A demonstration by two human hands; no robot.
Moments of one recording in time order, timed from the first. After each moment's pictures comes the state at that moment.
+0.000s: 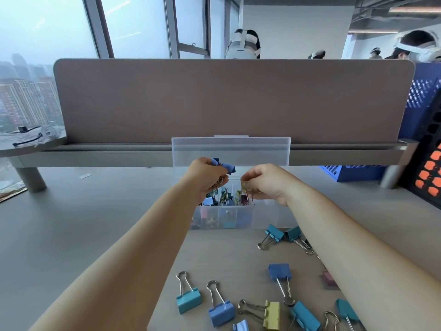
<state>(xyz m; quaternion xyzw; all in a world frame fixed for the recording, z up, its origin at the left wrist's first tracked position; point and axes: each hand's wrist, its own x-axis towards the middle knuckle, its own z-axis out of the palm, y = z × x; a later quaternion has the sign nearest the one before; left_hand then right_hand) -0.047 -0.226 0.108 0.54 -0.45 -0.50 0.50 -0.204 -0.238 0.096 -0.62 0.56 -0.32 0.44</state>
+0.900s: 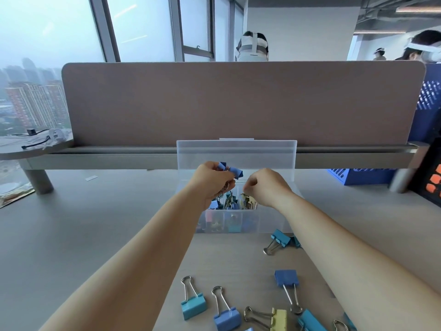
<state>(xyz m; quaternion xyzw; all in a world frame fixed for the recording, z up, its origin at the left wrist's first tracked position) -0.050 -0.217 0.108 0.55 -0.47 -0.48 0.49 -0.188 -0.243 0.086 -0.73 0.62 -0.21 0.18</state>
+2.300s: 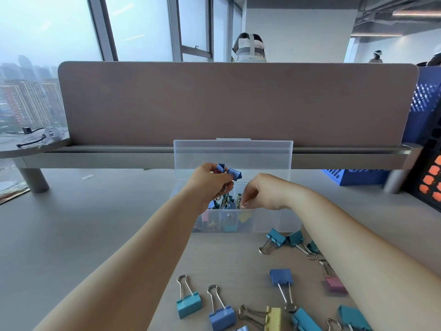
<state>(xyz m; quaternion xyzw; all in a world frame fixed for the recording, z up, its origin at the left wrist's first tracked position) -0.051 -0.216 0.101 0.53 -0.47 -0.49 0.51 -0.206 -0.232 0.103 -0.83 0.52 -0.08 0.20</state>
